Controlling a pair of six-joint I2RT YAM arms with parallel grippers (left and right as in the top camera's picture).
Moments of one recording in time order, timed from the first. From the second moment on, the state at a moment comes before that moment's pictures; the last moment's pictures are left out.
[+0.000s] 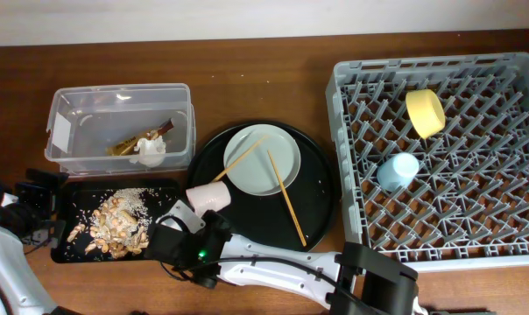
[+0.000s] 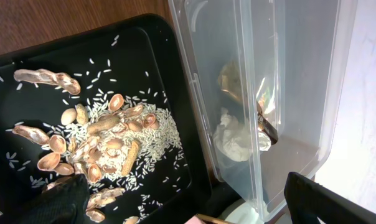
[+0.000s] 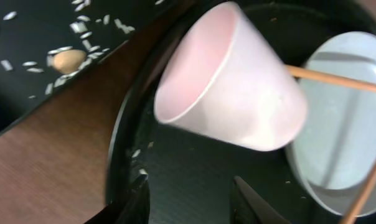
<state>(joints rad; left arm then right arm) 0.81 1.38 1.09 -0.90 0.47 -0.61 1.24 2.00 1.47 -0.70 0.49 0.26</state>
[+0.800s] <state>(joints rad) 0.81 1.38 1.09 -0.90 0.47 -0.61 1.24 2.02 1.52 -0.56 0.51 0.23</state>
